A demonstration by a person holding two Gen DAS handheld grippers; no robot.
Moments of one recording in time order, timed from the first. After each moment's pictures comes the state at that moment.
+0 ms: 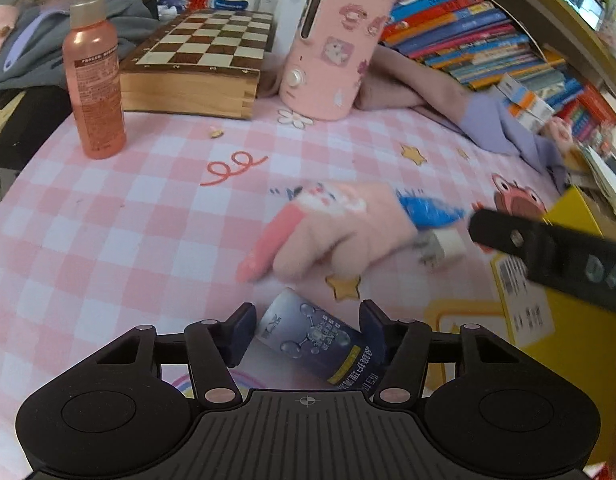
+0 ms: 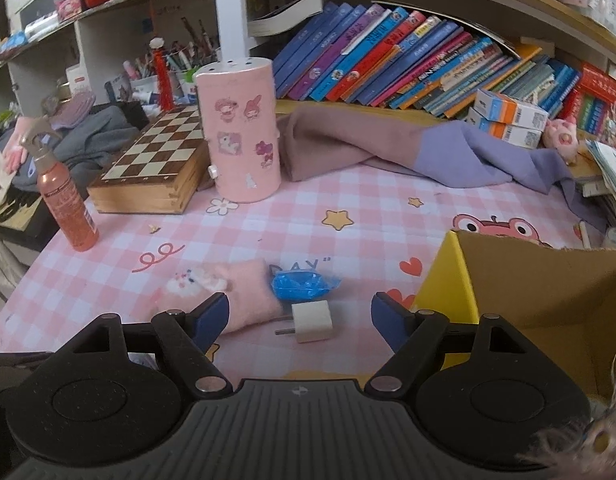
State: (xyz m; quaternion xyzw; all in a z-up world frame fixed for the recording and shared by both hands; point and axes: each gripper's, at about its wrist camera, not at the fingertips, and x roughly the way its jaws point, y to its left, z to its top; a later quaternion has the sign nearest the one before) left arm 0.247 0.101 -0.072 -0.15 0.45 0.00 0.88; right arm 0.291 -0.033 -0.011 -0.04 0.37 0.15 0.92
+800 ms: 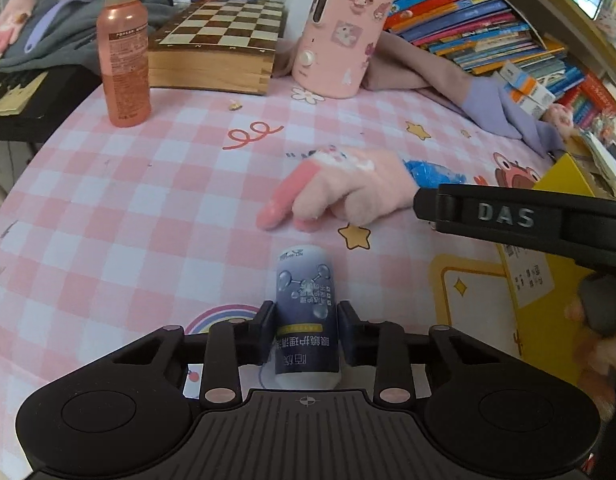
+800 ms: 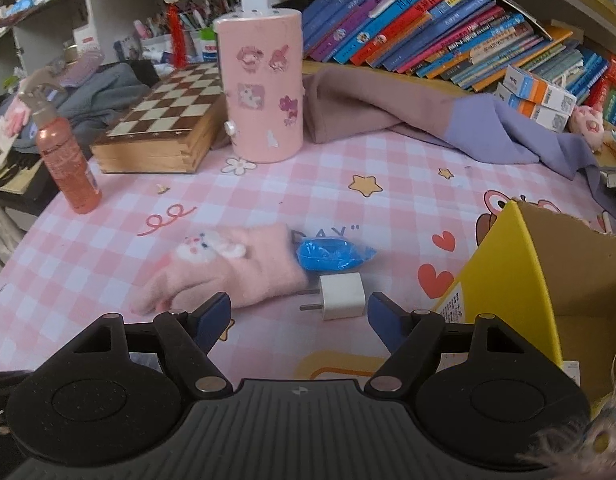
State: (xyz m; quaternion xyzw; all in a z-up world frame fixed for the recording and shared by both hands) left arm 0.218 0.100 -0.074 -0.15 0.46 0.01 0.87; right arm 0.305 -0.010 -0.039 -0.06 0.41 0.15 0.90
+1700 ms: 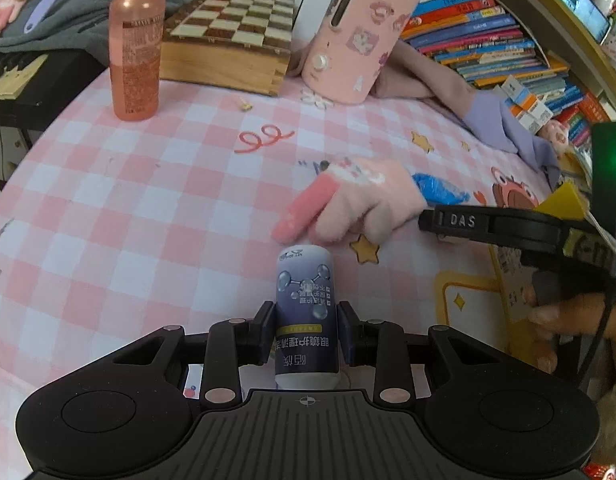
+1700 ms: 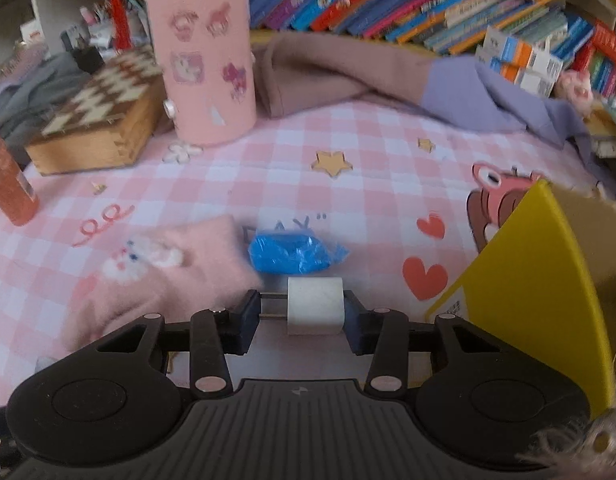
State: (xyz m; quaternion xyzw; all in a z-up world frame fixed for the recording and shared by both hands) left arm 0.225 0.124 -0.068 -0.19 0.46 0.00 0.87; right arm 0.343 -0.012 -0.067 -0.06 0.43 0.11 0.89
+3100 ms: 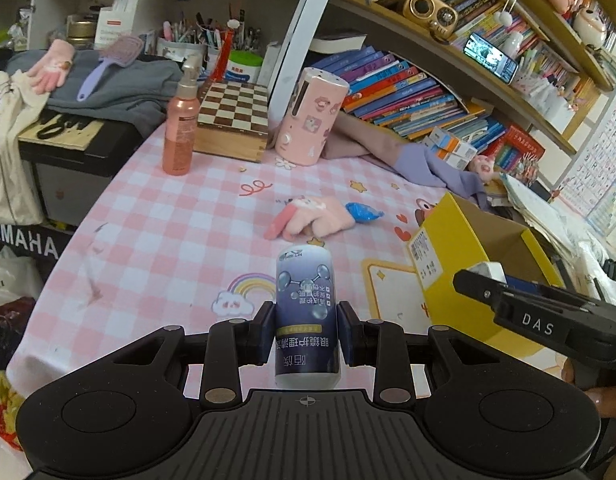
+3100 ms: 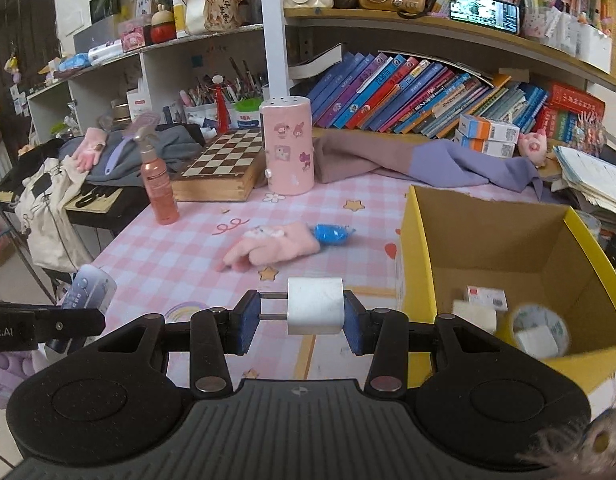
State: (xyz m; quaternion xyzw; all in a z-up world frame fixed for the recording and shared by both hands) left arm 0.066 0.123 0.022 -0.18 0.36 -0.03 0.91; right arm 0.118 -0.074 0.037 -0.03 0.32 0.18 0.93
